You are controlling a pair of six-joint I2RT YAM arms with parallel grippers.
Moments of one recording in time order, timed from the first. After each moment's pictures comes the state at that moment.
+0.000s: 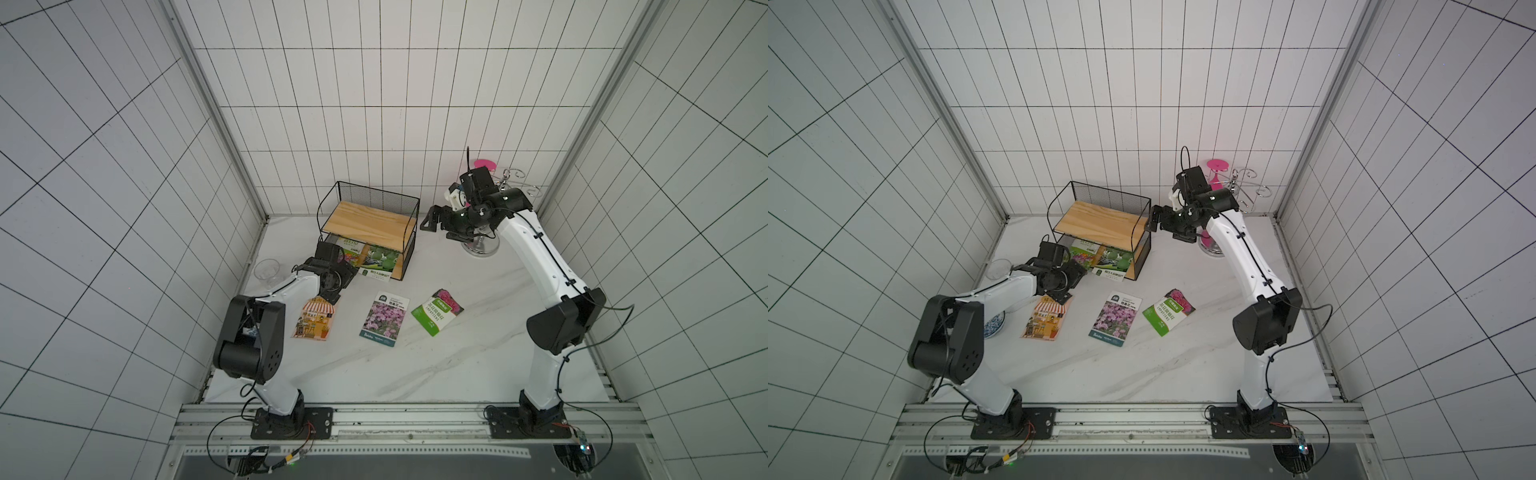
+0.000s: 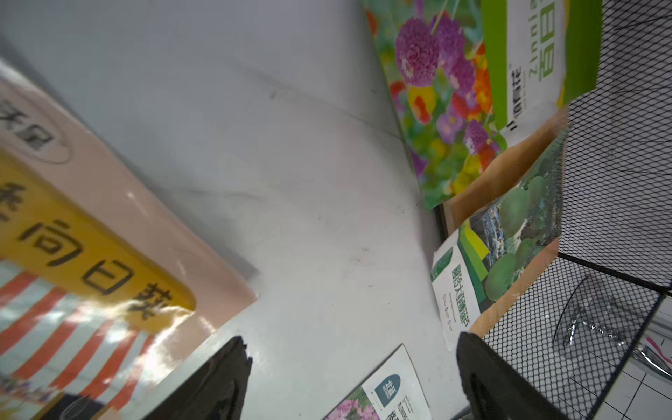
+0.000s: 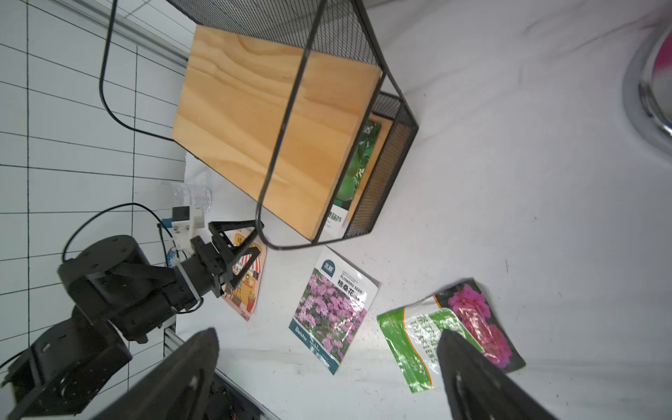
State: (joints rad) left arm -0.22 1.71 1.04 -0.34 0.15 -1.13; right arm 0.49 1.97 2.24 -1.18 -0.35 0.47
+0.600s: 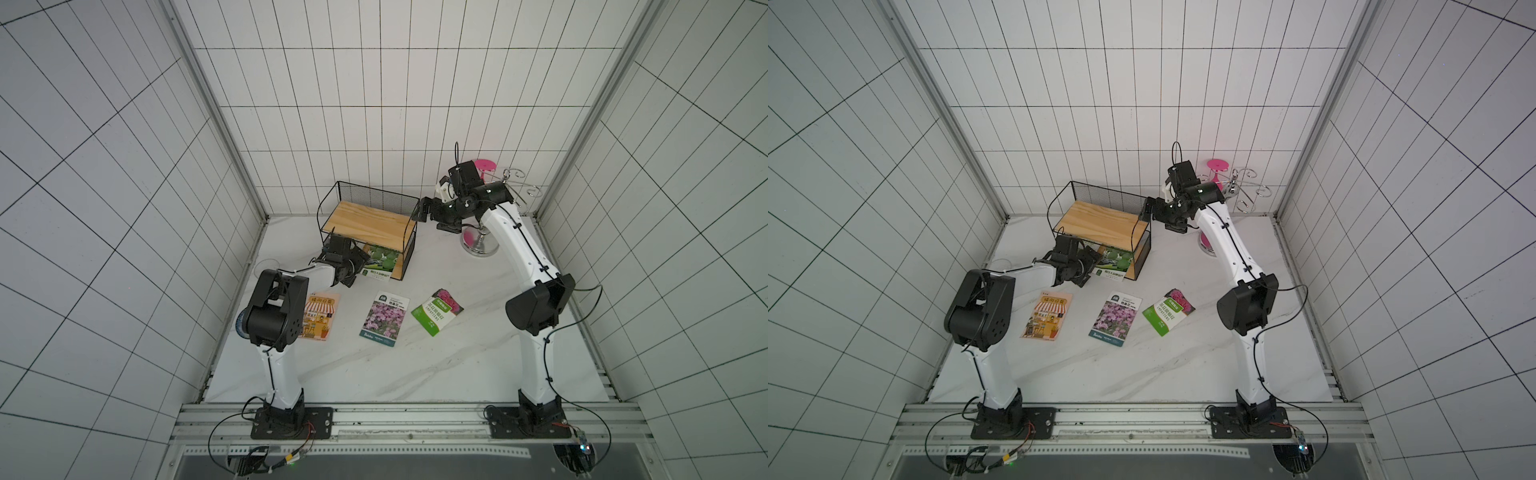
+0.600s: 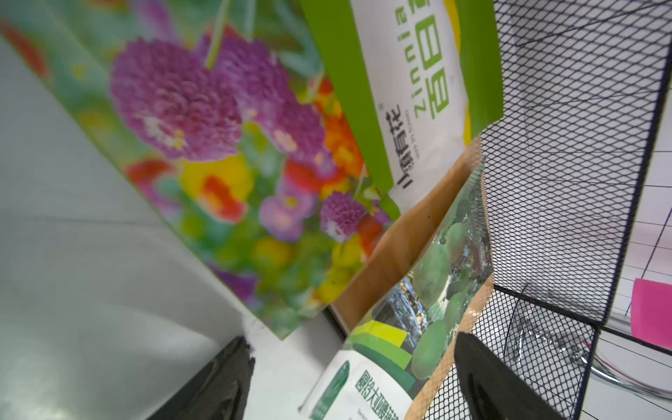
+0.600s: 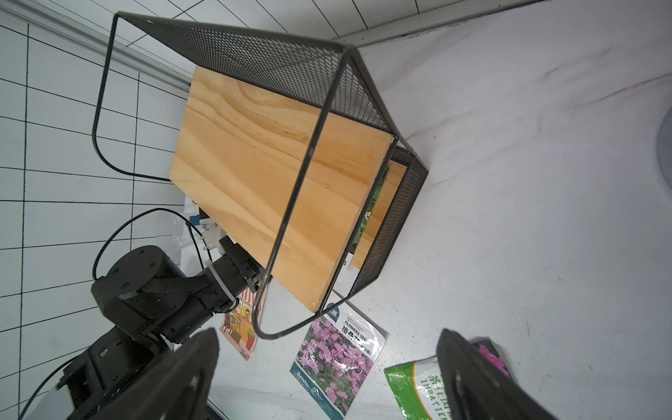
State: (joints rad) left arm -0.26 1.95 1.15 -0.02 0.17 -1.16; right arm 0.49 2.15 2.43 -1.18 -0.35 0.48
